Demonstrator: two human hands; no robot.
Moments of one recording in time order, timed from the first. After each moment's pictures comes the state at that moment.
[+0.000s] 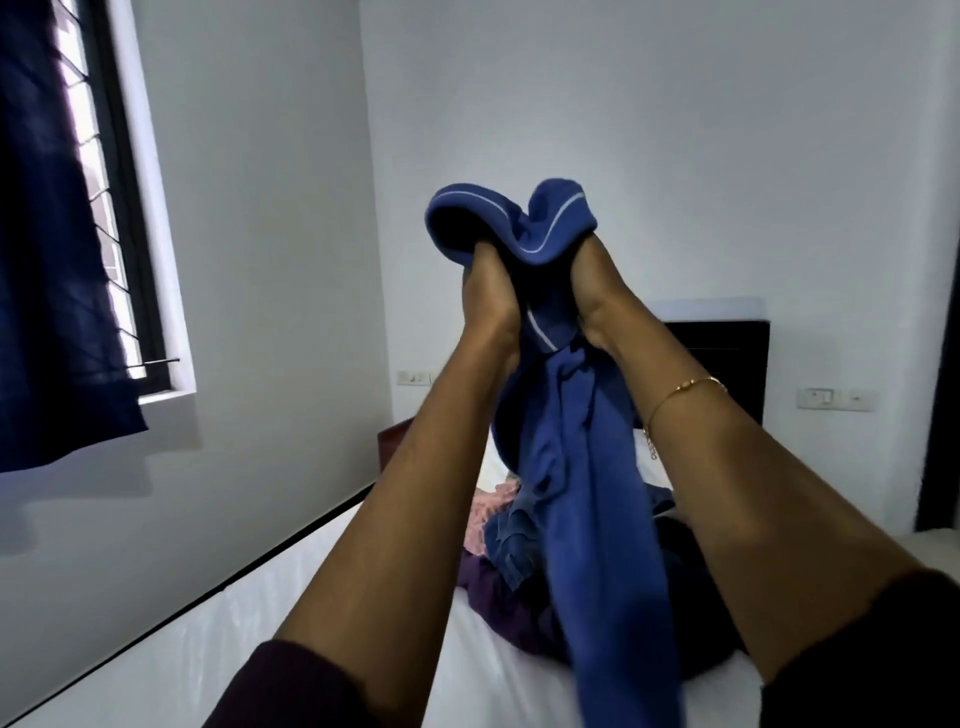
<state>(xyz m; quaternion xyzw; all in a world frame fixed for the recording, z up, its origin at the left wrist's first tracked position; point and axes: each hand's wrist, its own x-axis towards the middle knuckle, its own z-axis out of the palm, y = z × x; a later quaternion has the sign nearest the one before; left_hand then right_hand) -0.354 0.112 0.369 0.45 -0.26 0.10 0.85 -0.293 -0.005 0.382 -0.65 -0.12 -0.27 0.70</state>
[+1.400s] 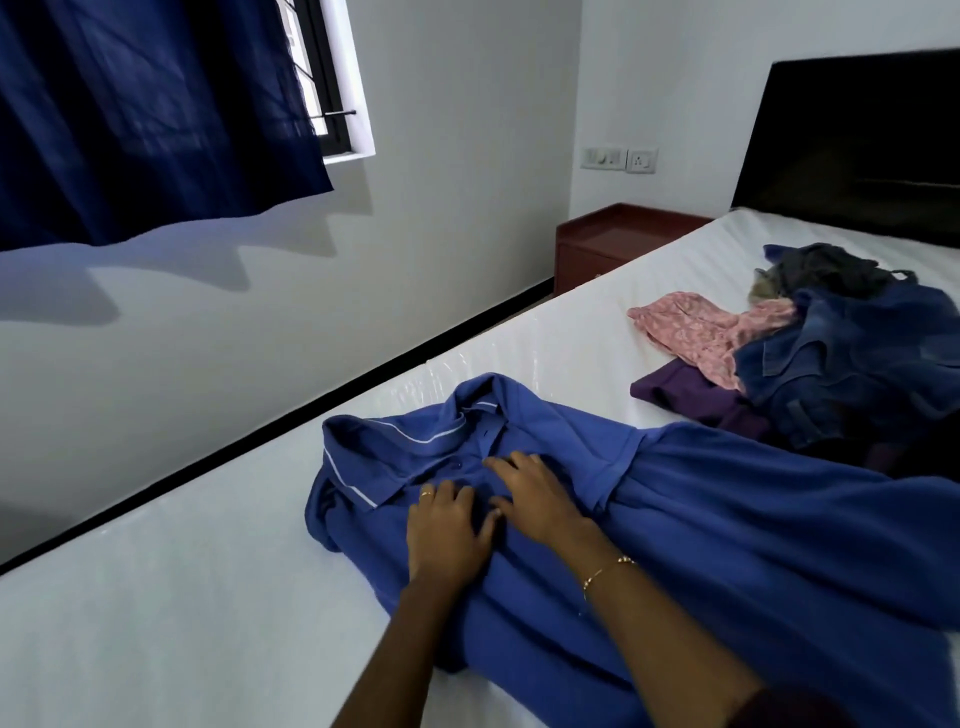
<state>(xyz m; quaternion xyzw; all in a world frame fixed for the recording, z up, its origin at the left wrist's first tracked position) -0.280 0.456 -0.171 0.97 0.03 0.19 0.15 -0.142 0.319 -0.251 -0.96 -0.22 -0.04 0.18</state>
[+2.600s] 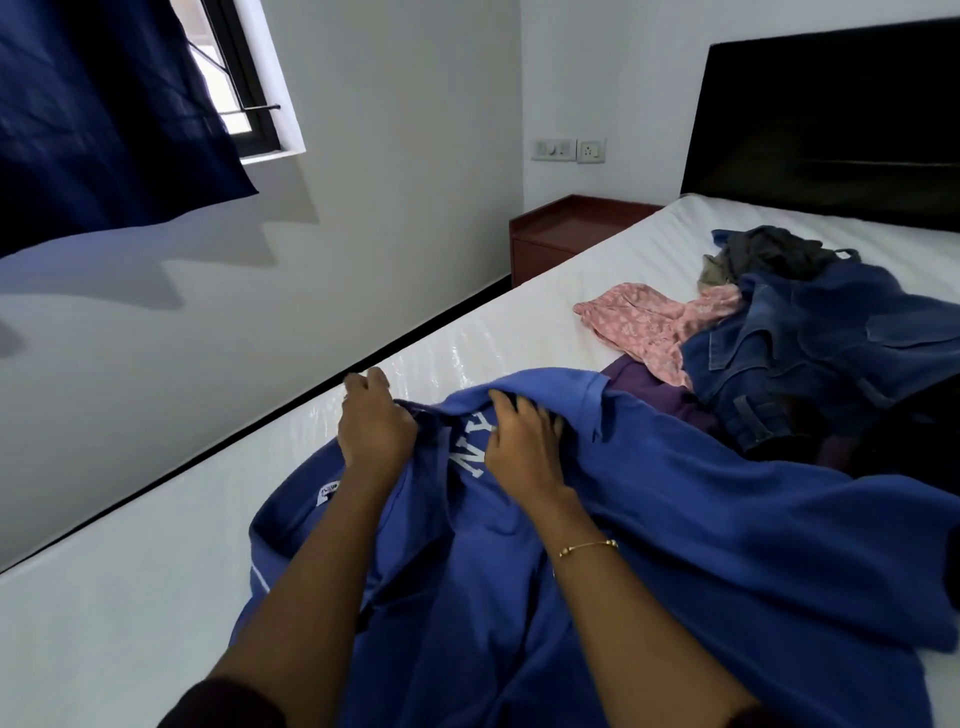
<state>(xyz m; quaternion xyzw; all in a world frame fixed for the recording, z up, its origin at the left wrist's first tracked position) -0.139 0.461 -0.088 0.93 0.14 0.27 0.21 -0.097 0.274 -0.182 -0.94 -0.08 -0.23 0.25</state>
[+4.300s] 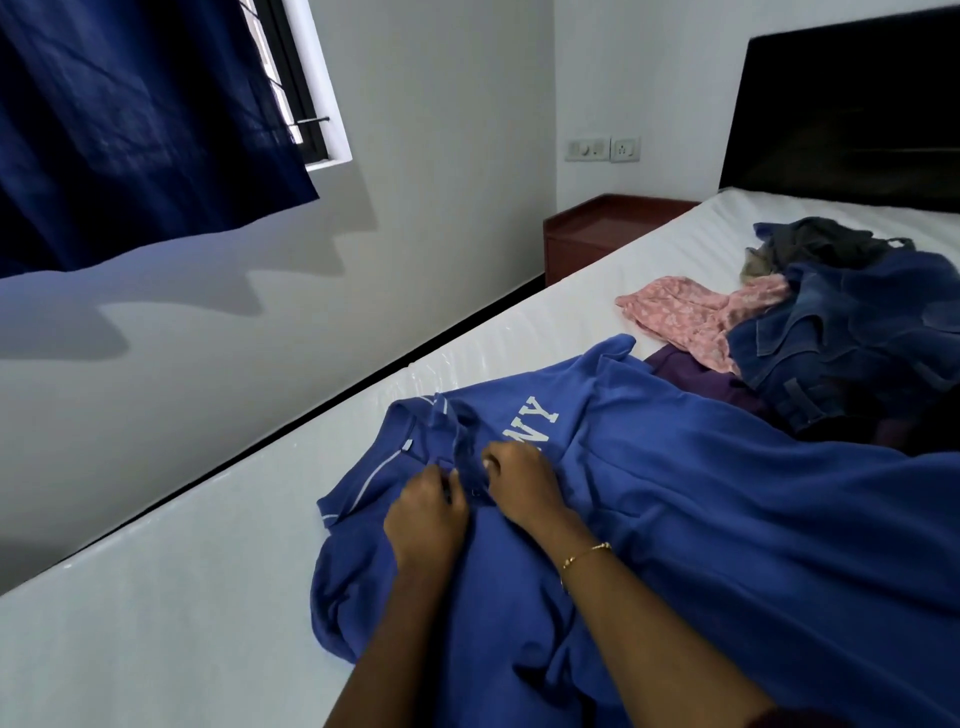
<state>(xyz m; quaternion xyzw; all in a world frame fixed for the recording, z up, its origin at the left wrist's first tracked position) -0.255 0.452 -0.154 0.93 0.19 0.25 0.21 -0.145 0.333 -0.206 -0.94 -0.13 -0.07 0.30</state>
